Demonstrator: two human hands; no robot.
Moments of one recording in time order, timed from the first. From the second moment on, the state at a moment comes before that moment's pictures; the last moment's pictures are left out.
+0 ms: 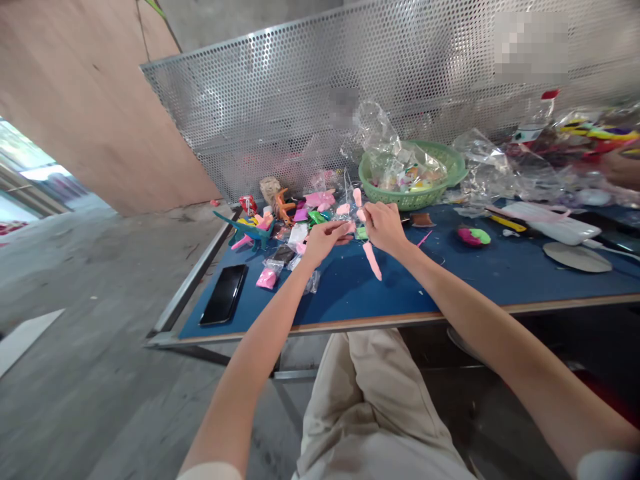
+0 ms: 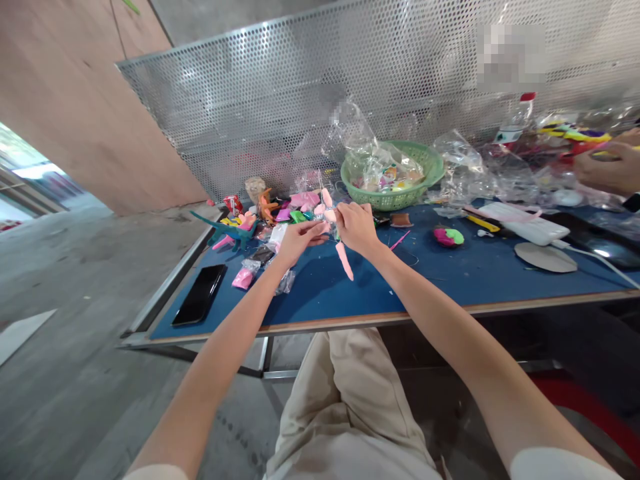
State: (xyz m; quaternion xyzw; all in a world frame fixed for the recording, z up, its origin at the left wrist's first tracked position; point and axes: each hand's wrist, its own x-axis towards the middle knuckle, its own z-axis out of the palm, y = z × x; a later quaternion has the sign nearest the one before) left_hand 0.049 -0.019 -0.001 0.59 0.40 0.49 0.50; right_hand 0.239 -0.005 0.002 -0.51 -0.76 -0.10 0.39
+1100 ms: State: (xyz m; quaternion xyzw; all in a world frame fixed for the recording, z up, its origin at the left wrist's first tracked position) left_hand 0.049 -0.021 0.001 0.54 0.45 0.48 0.52; right_hand 0.234 -0.009 0.003 -0.53 -0.77 -0.11 0.34
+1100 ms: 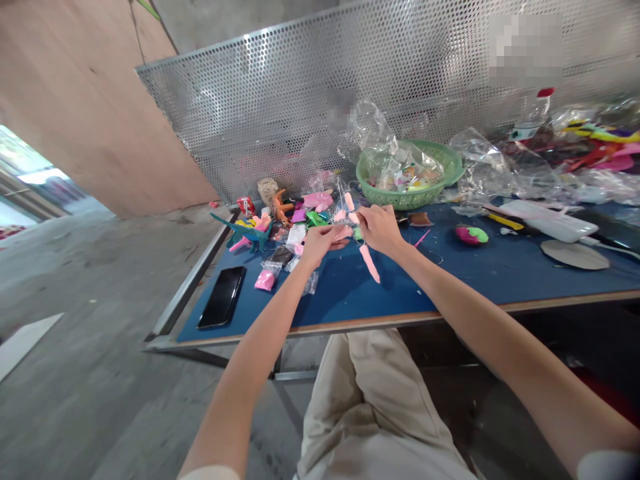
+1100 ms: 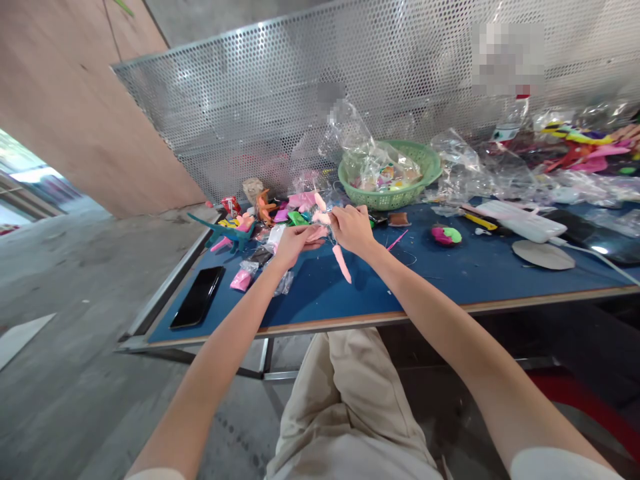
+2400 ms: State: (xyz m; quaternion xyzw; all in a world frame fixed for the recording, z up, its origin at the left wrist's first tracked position) left_hand 0.027 -0.014 0.004 0.76 0.38 0.44 0.29; right_hand 0.261 0.017 0.000 -0.49 -0.74 0.11 0.45
